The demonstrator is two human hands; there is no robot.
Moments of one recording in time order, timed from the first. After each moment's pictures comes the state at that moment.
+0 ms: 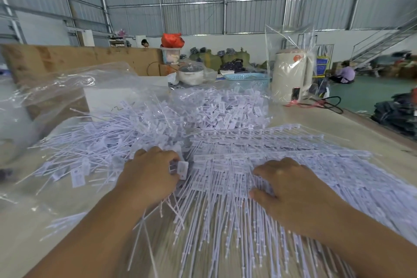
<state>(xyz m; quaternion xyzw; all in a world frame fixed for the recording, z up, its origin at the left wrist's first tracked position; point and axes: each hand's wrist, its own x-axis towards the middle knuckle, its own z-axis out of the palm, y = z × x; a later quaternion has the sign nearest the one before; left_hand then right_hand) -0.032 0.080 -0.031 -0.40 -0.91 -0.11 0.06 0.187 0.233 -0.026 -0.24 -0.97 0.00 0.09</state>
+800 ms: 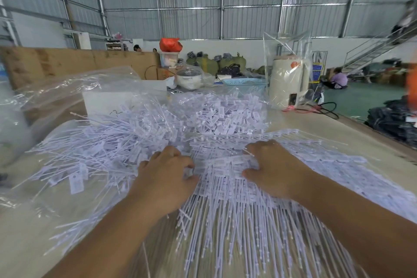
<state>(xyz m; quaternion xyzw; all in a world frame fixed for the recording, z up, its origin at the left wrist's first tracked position) -0.012 0.088 -0.031 -0.45 -0.87 -0.20 0.09 0.138 0.265 -0.013 -0.25 -0.96 0.05 0.13</state>
